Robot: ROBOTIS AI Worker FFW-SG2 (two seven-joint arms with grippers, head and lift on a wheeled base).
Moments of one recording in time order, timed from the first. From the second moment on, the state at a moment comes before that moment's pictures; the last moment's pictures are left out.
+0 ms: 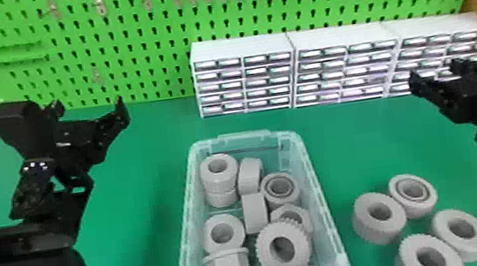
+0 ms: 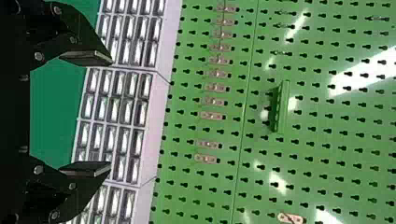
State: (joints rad) left arm -0.08 0.10 0.06 -1.81 0.09 0.12 -0.13; right arm -0.14 -0.11 -0.29 -1.88 0.05 0.46 0.38
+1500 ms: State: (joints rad) left arm -0.08 0.10 0.08 -1.82 0.10 0.12 -0.13; right arm -0.14 -0.11 -0.29 -1.89 0.05 0.46 0.38
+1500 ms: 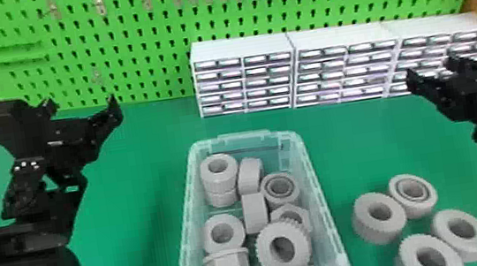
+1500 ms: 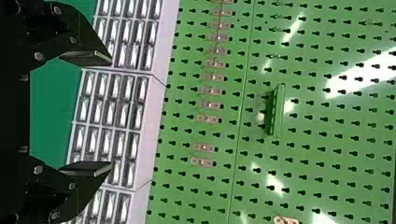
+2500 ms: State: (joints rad) left arm -0.08 0.10 0.08 -1.82 0.10 0.12 -0.14; right arm -0.14 -0.11 -0.28 -1.89 0.04 0.46 0.38
